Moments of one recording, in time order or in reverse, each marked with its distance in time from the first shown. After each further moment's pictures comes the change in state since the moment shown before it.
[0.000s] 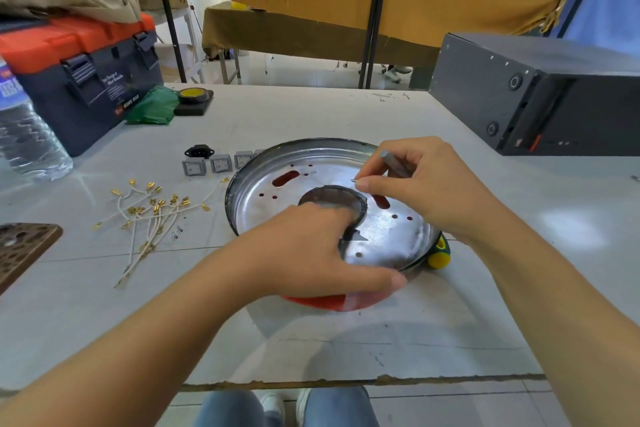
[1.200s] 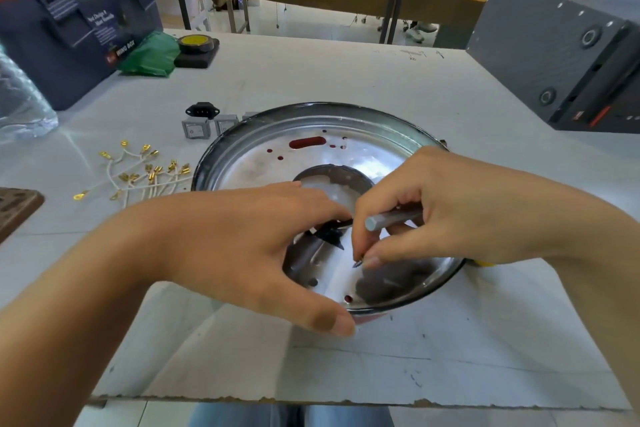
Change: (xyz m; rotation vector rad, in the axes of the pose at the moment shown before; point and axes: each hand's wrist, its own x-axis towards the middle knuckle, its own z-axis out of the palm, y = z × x) left_hand -0.005 -0.098 0.010 -0.035 -0.007 0.371; right_hand 0.008 -0.016 0.017 -0.223 -0.696 -0.149
